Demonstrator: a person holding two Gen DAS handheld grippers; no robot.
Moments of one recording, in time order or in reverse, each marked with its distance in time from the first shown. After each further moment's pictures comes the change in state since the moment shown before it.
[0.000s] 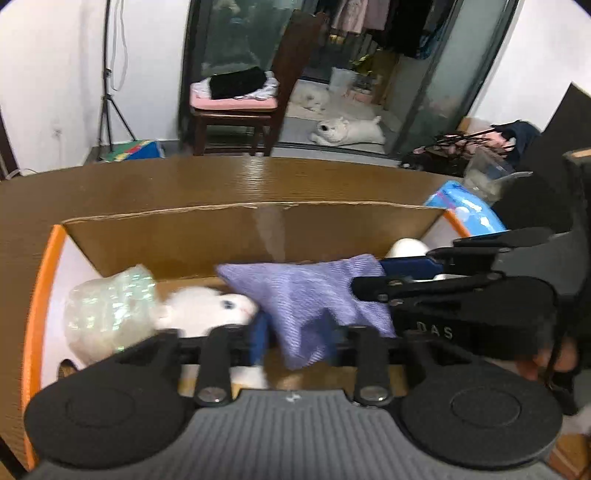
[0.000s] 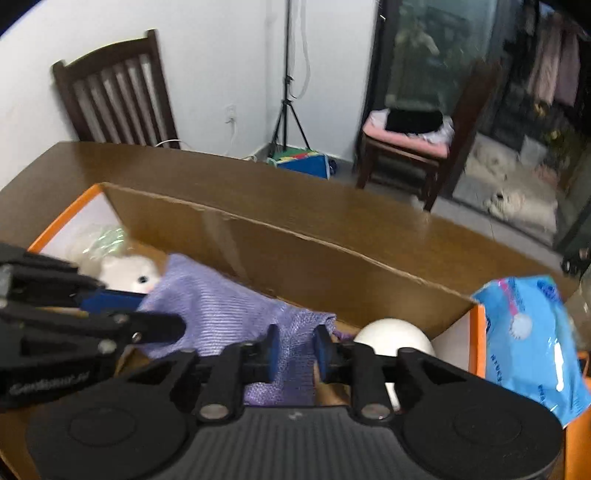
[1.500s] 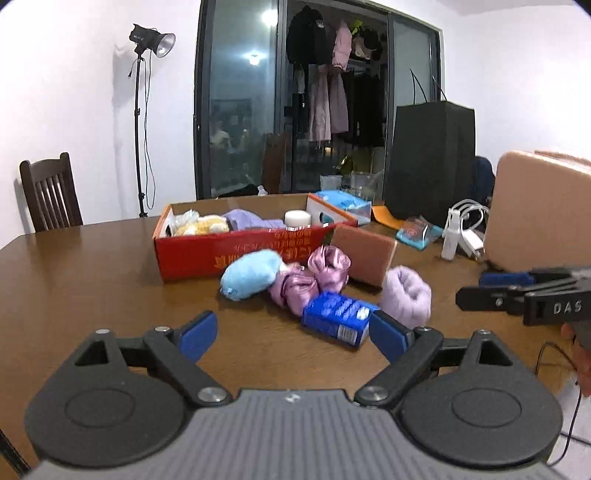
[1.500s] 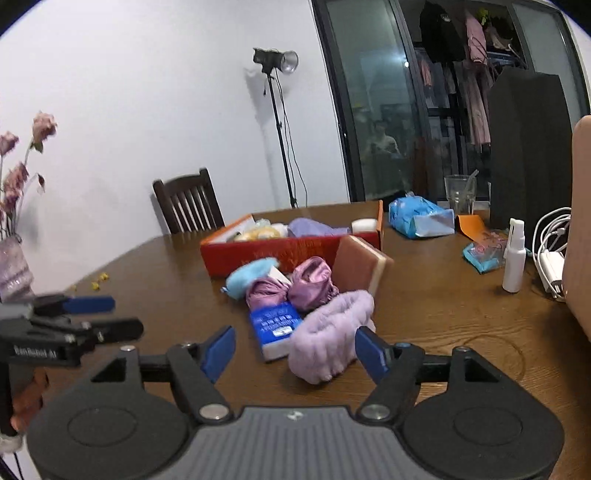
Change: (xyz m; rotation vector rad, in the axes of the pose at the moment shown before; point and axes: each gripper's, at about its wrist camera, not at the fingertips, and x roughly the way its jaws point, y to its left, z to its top) left arm -0.275 -0.138 -0.343 0.188 -0.449 0.113; right arm -0.323 0.080 -0.398 0.168 -0.499 0.046
